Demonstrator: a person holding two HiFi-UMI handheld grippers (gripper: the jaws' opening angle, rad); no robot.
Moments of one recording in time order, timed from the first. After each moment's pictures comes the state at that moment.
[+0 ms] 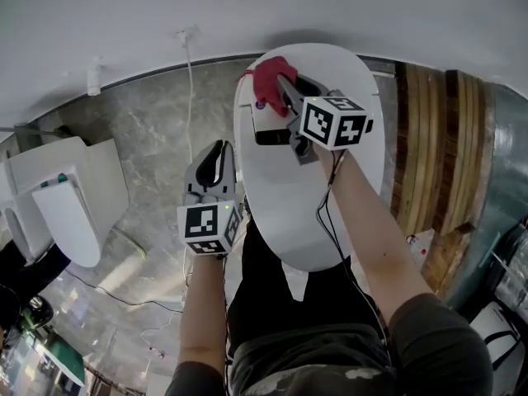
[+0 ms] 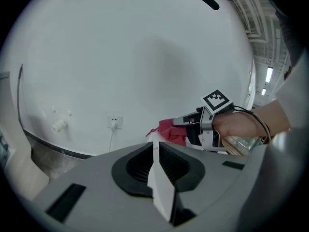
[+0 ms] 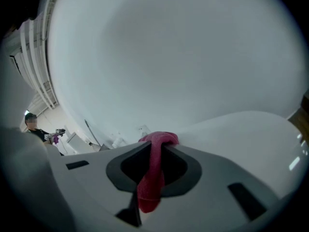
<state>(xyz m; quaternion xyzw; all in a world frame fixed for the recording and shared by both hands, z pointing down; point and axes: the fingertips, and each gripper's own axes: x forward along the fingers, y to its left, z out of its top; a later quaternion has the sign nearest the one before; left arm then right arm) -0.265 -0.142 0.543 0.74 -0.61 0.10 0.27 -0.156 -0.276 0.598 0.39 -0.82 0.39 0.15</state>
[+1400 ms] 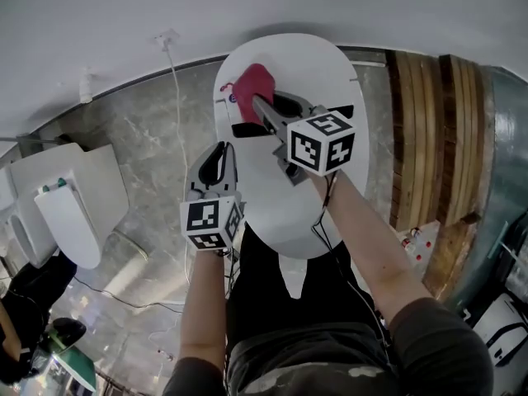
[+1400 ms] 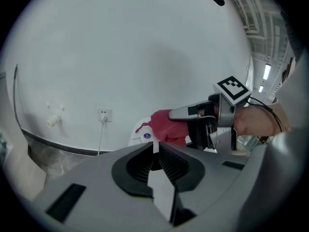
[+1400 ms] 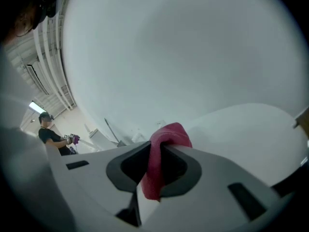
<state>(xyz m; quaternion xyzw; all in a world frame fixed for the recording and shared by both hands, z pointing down) -0.210 -0.127 0.555 0.75 -0.59 0.12 0.28 -0.145 -0.214 0.561 0.32 -0.86 0.39 0.13</state>
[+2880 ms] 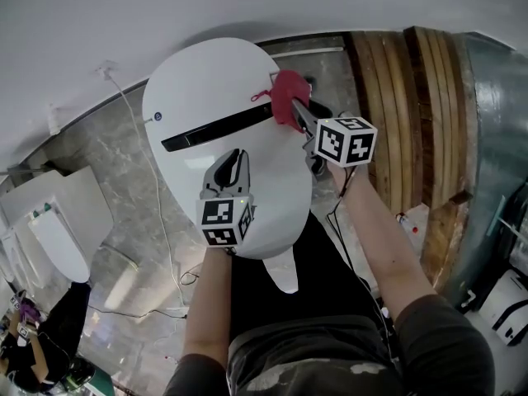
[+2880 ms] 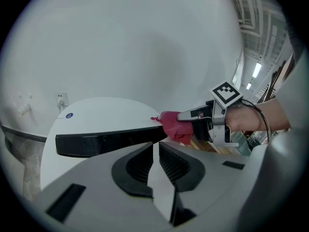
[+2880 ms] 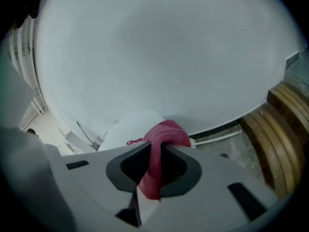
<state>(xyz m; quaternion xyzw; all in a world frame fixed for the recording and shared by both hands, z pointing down) -0.011 -0.120 0.582 0.78 -0.51 0.16 0.32 0.123 -0.212 0.616 0.44 -0.77 0.43 0.18</state>
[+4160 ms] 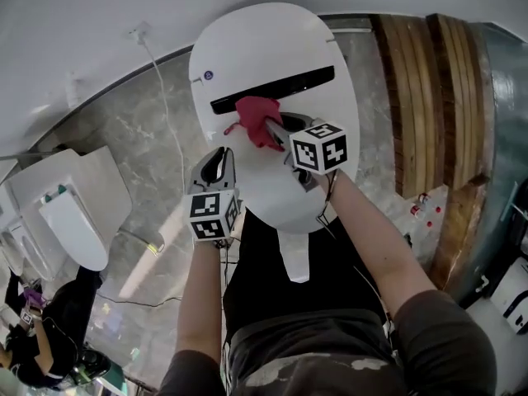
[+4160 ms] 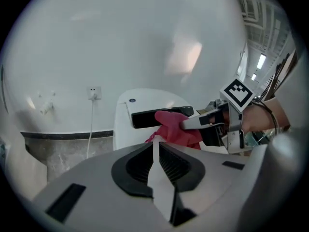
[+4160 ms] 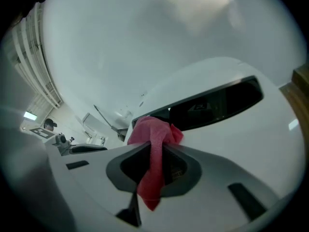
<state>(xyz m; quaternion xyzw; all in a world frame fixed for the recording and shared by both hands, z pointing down) -0.181 -0.055 0.610 0.76 -0.52 0.22 0.33 -0.076 -0.105 0.645 0.34 -0.80 0.45 0.22</state>
